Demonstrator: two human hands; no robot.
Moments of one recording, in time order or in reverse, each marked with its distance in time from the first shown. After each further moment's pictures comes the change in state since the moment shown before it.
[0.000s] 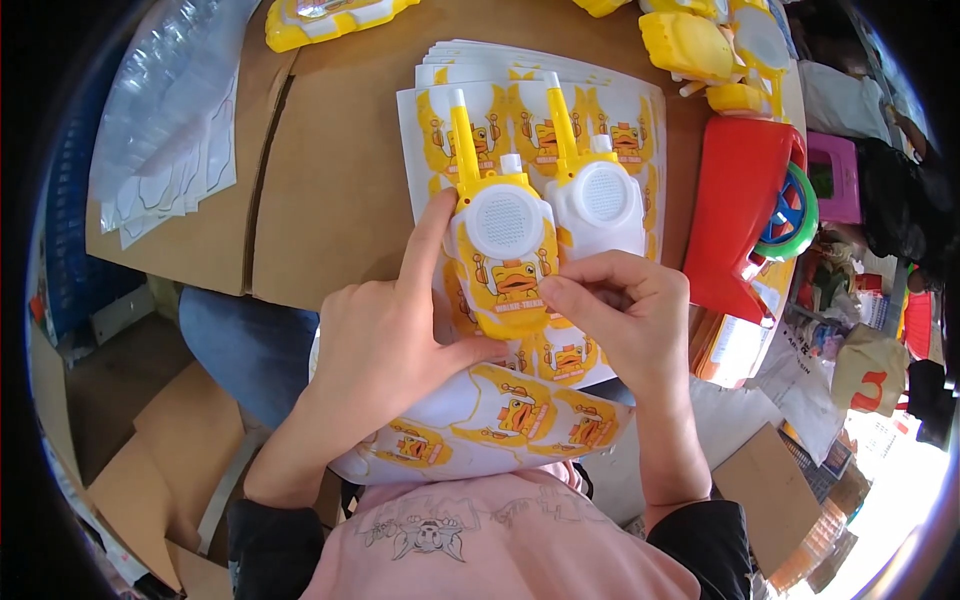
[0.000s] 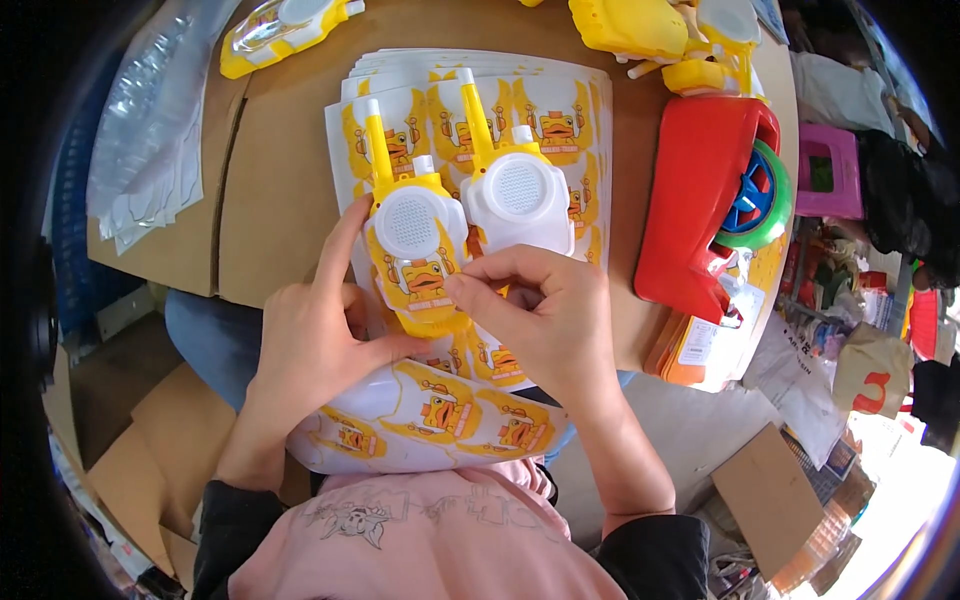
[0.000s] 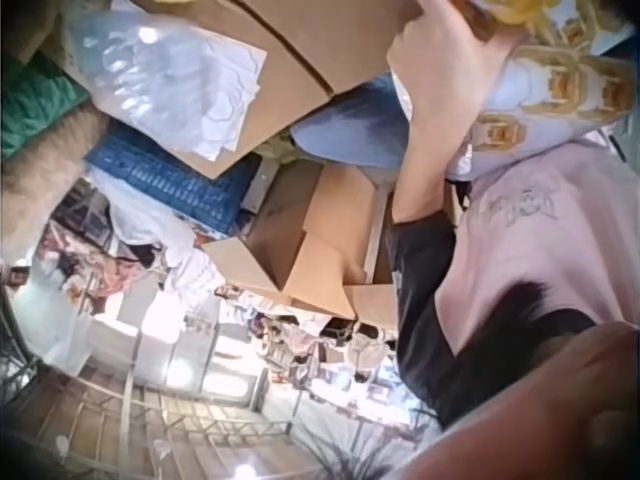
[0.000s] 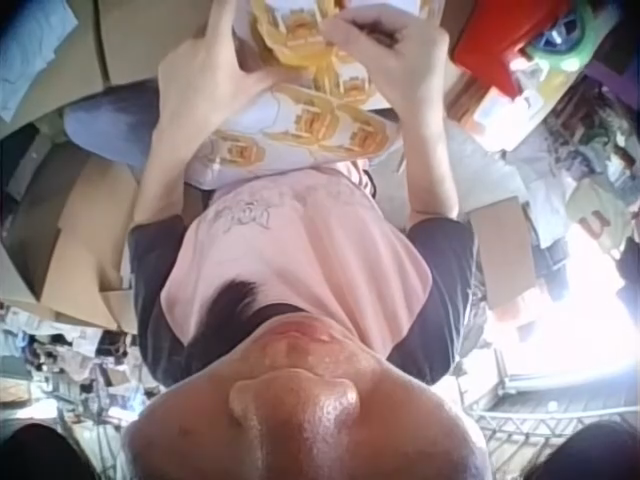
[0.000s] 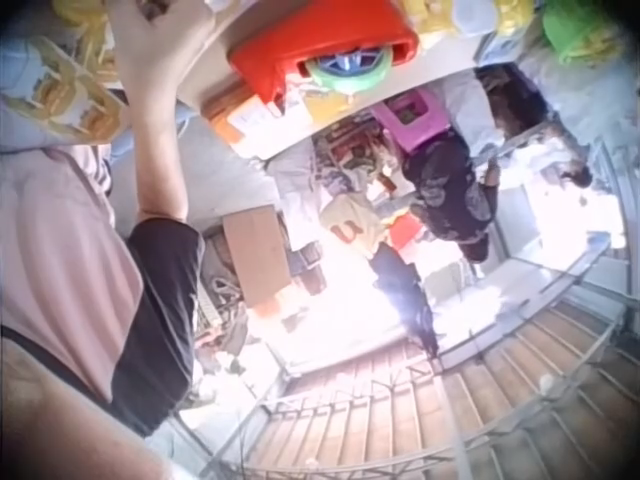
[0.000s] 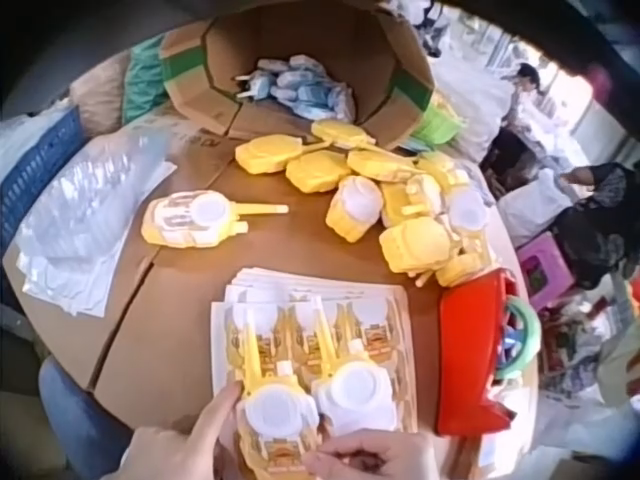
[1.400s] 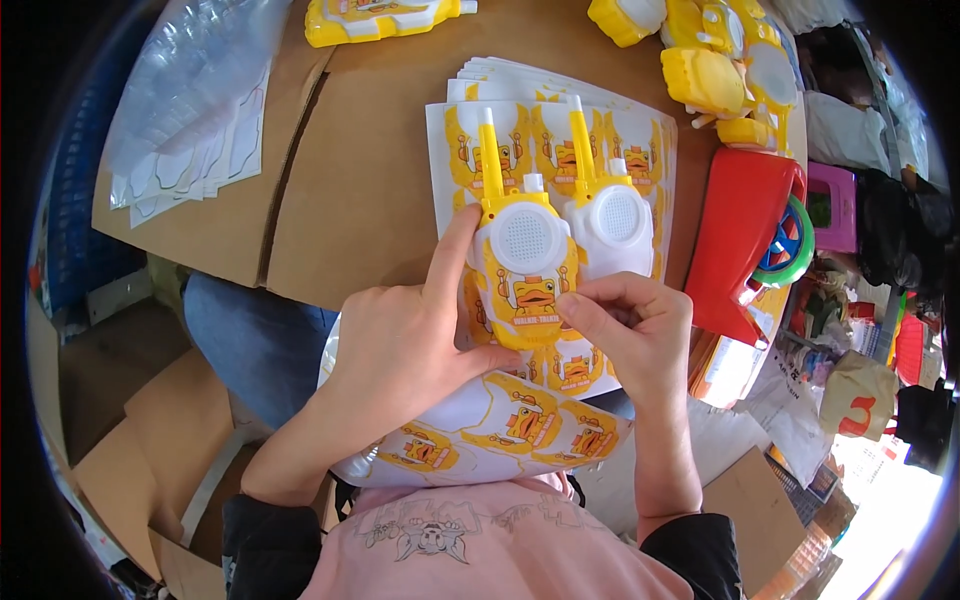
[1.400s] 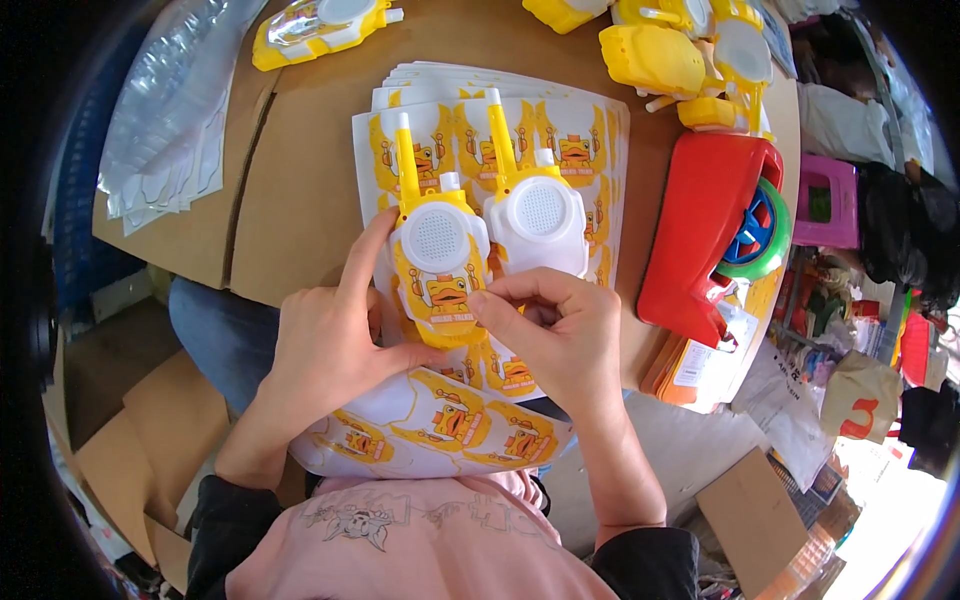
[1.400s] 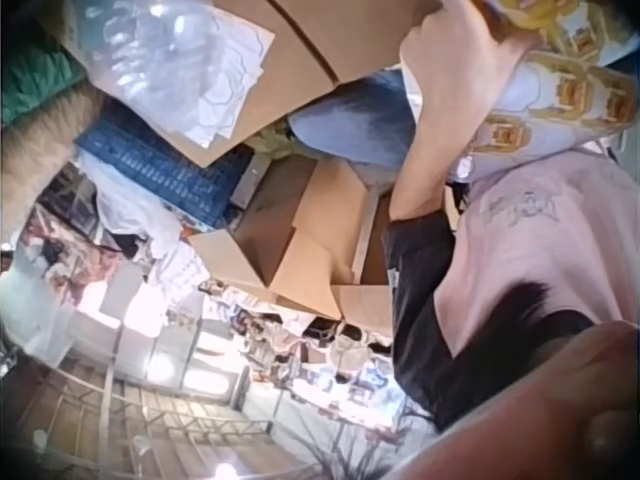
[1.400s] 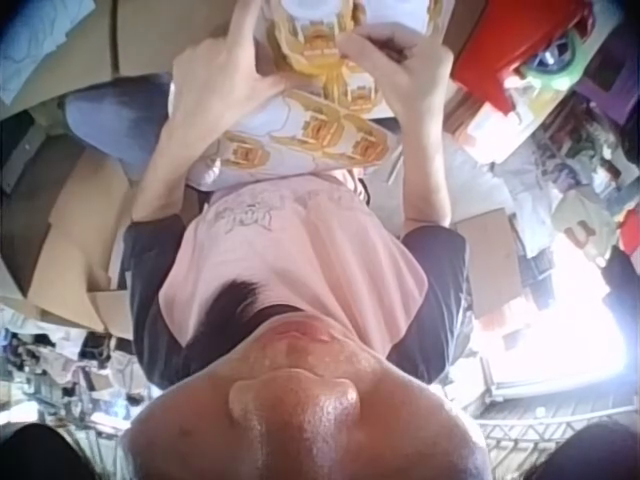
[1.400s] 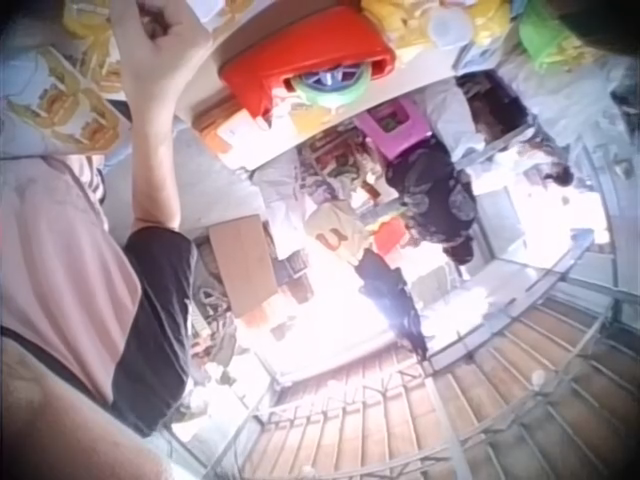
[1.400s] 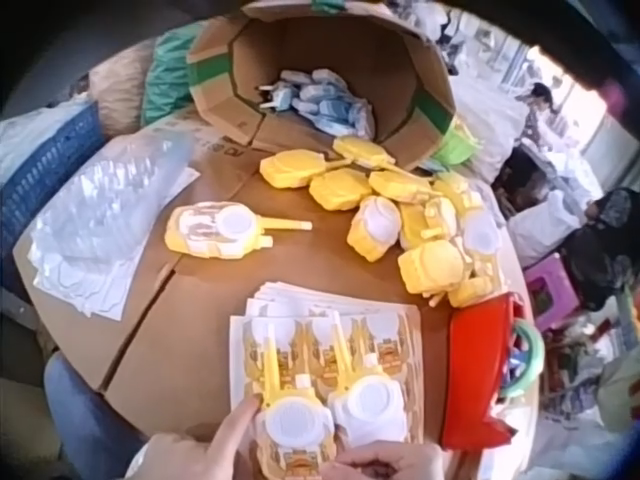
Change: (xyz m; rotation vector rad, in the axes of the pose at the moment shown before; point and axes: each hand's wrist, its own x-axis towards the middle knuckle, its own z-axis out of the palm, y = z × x) left_hand -0.001 -0.004 0.003 0.033 0.041 0.077; right_hand -0.001 -0.001 -0.001 -0.059 0.023 0.025
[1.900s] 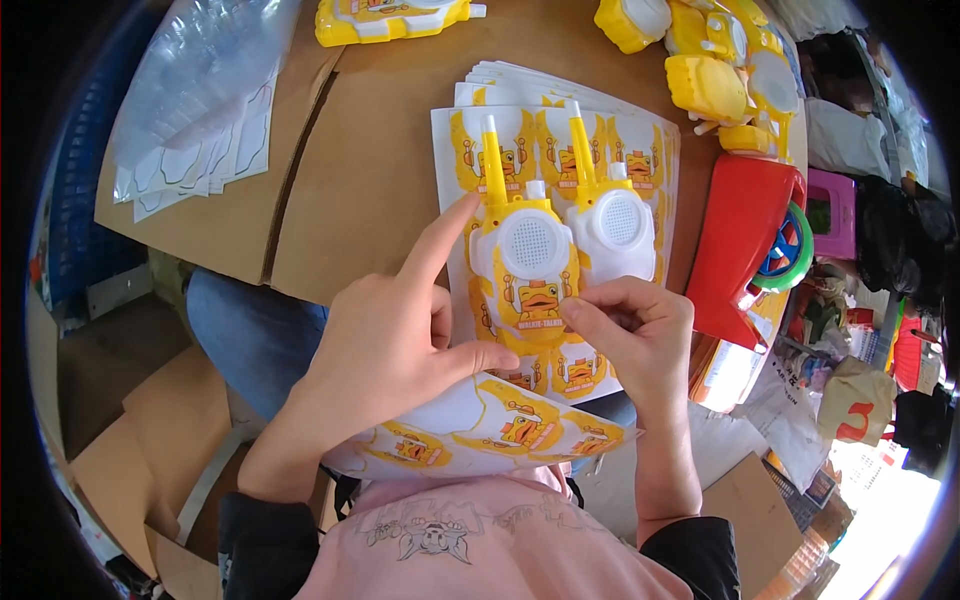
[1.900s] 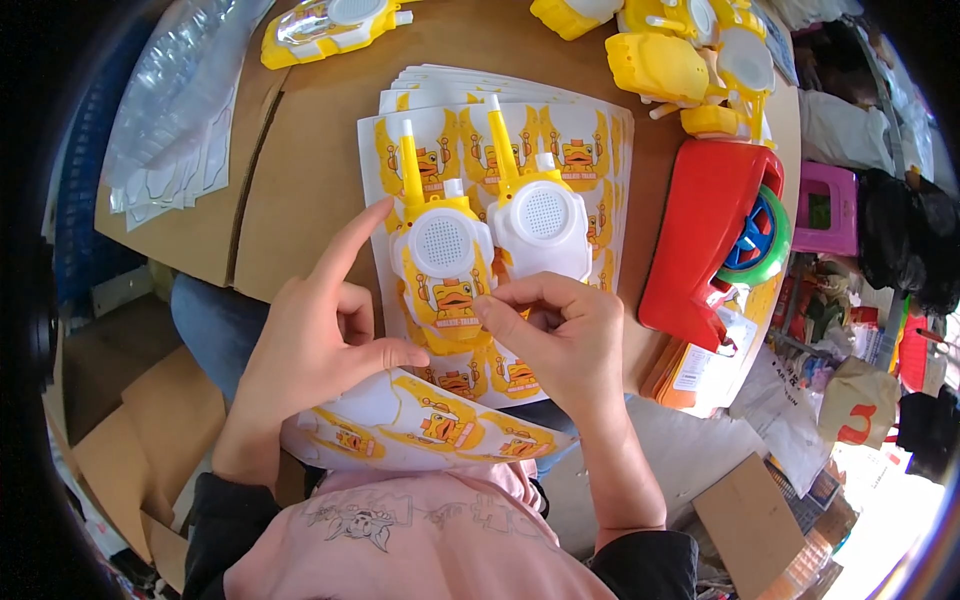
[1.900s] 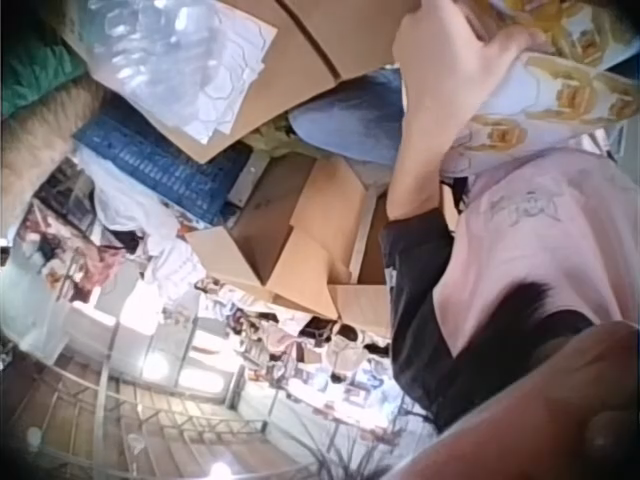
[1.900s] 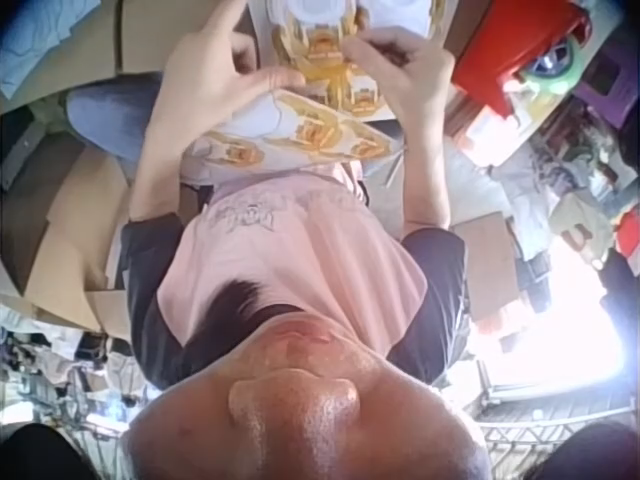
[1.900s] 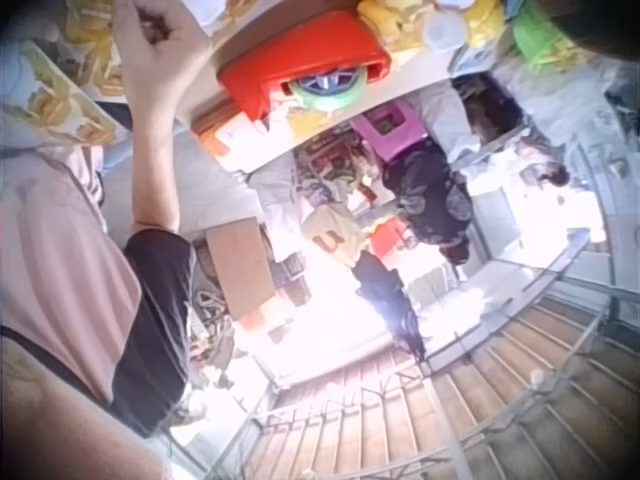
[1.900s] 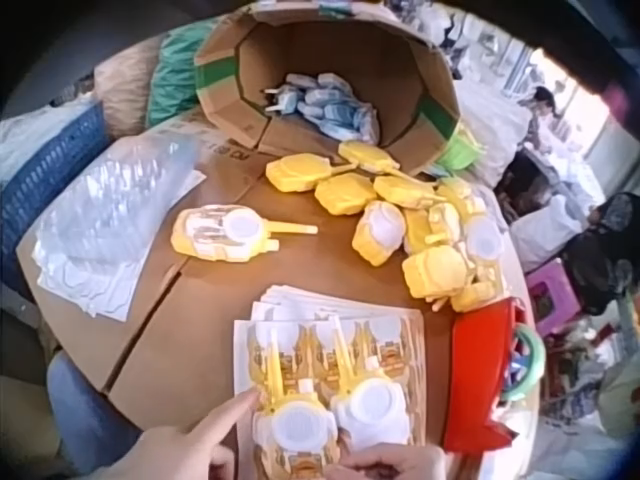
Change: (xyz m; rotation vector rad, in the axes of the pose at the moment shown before) left_hand -0.002 0.003 -0.024 -0.353 -0.045 -0.121; right_hand -0.001 0.001 0.000 -0.008 0.006 -0.034
